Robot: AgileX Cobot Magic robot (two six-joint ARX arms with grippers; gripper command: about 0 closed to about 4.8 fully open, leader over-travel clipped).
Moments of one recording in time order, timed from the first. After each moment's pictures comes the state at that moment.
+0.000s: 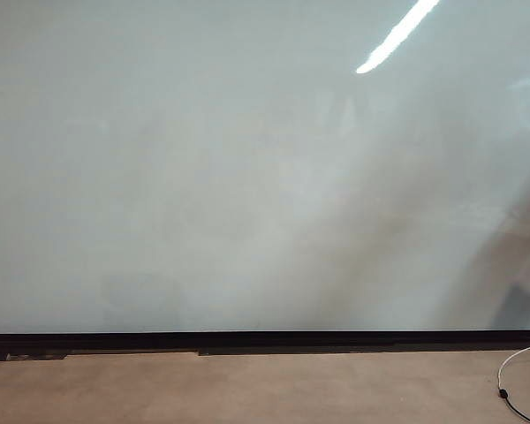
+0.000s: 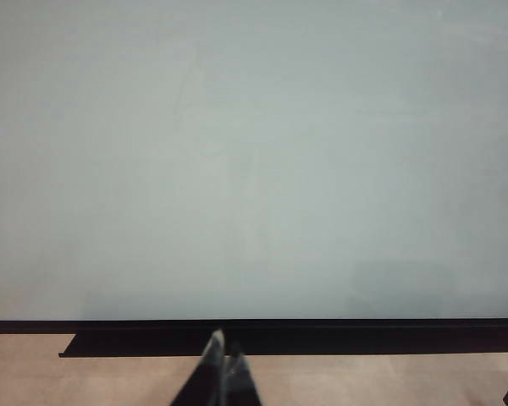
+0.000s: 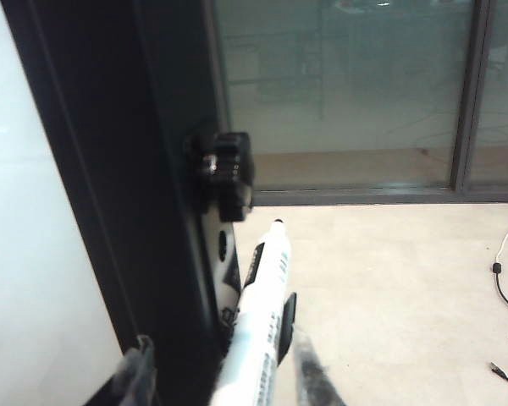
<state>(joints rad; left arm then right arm) 0.00 0.00 0.00 -0.04 0.00 -0.01 -0.45 1.95 0.70 1.30 -0.65 0.10</state>
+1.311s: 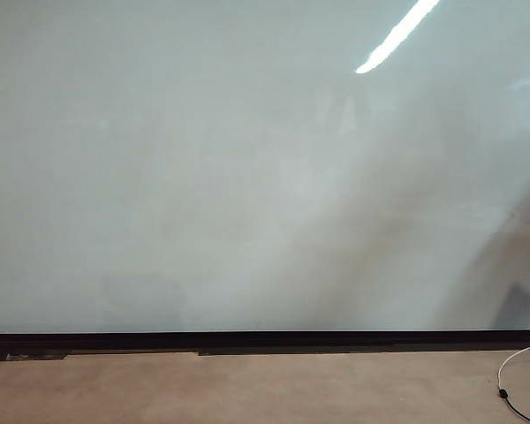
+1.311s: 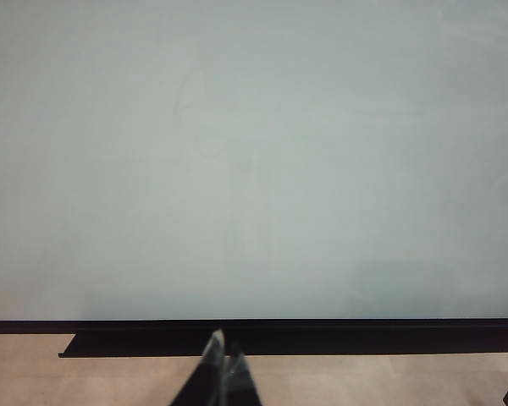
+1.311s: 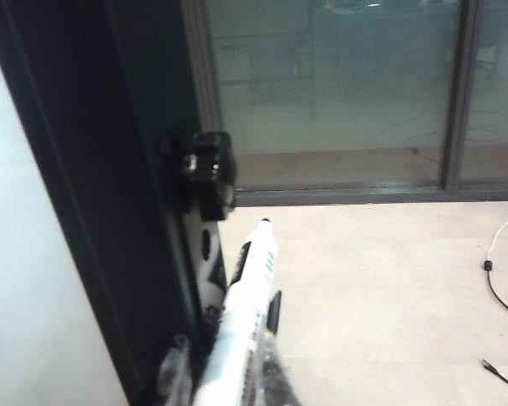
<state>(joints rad) 0.00 0.00 0.00 -0.04 0.00 -0.01 -0.46 1.95 0.70 1.30 -0.64 0.10</state>
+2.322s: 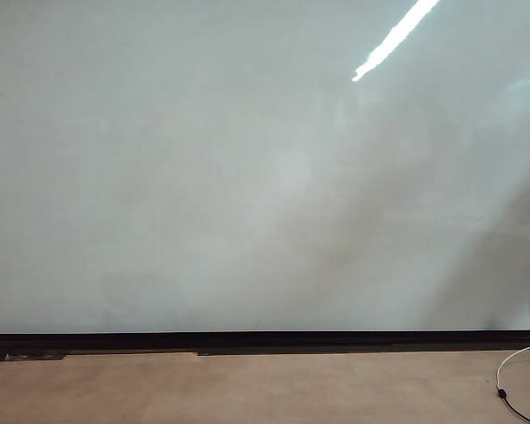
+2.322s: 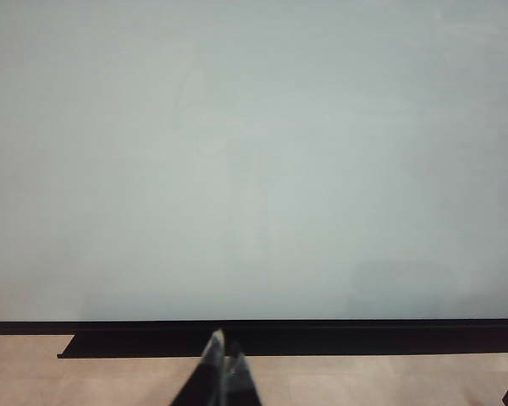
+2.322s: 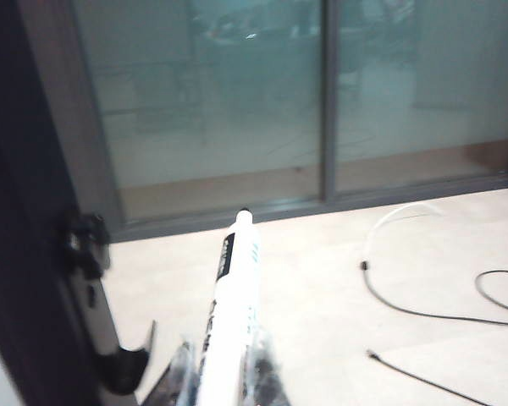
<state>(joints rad) 0.00 0.00 0.00 -0.04 0.00 -0.01 -0.47 1.75 0.56 1.29 -0.36 0.10</state>
